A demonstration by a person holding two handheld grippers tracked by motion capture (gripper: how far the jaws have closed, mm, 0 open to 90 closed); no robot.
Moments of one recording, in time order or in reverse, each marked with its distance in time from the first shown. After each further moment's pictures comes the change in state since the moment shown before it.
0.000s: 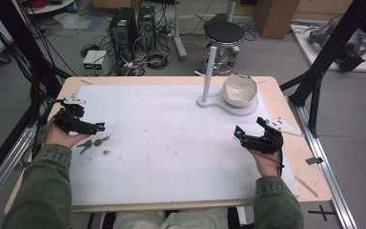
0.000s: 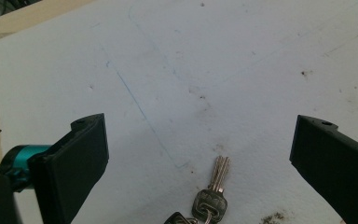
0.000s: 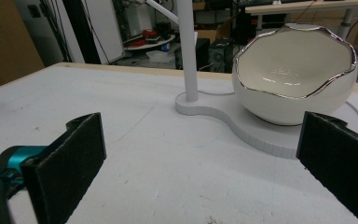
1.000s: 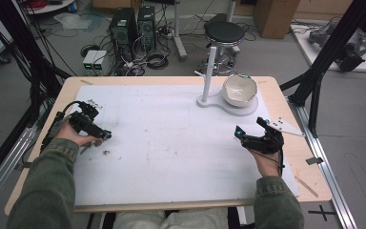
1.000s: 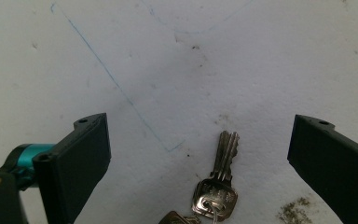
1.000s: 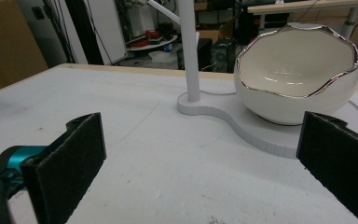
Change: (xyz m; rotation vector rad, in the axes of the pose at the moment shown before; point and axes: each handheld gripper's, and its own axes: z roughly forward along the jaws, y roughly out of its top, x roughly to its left) left arm -0.002 0.001 0.049 0.273 -0.052 0.068; right arm -0.001 0.000 -0.001 0.001 0.017 0.009
